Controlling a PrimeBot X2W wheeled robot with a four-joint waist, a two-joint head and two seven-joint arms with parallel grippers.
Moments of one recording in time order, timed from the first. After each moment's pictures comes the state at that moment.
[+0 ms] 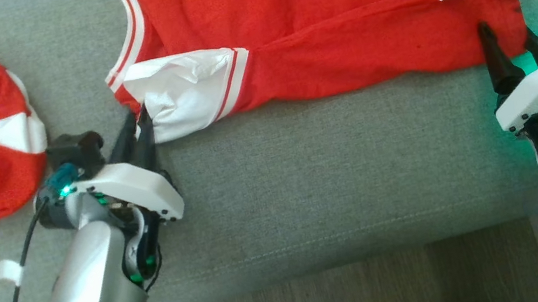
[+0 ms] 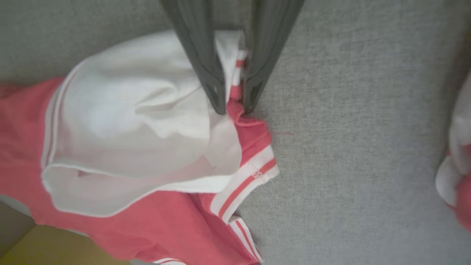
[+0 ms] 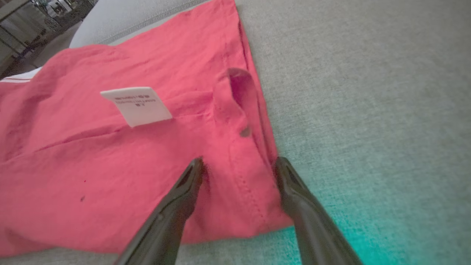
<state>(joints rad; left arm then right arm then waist) -0.46 0.15 -0.38 0.46 -0.43 0.03 -0.10 -0.48 -0.13 -0.16 0.45 0.39 0.13 0.07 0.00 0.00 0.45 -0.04</state>
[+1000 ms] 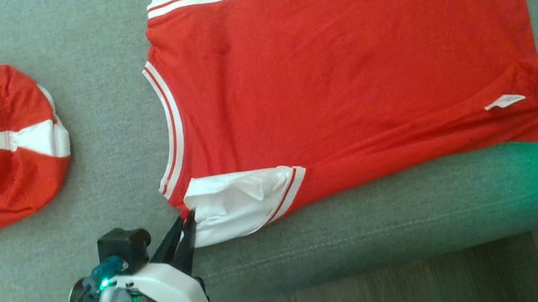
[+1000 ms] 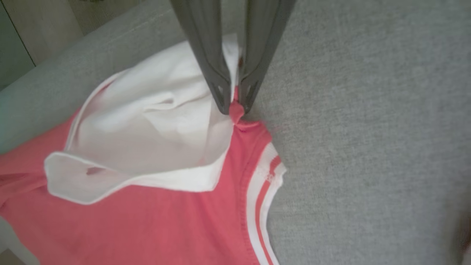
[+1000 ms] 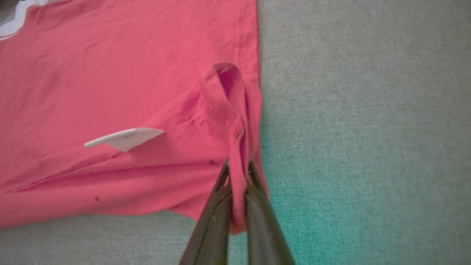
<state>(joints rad) -0.10 0.26 -0.47 0.12 -0.44 0.06 0.06 -0.15 -0.35 -0.12 0.22 0.56 0.13 0.28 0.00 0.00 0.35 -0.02</state>
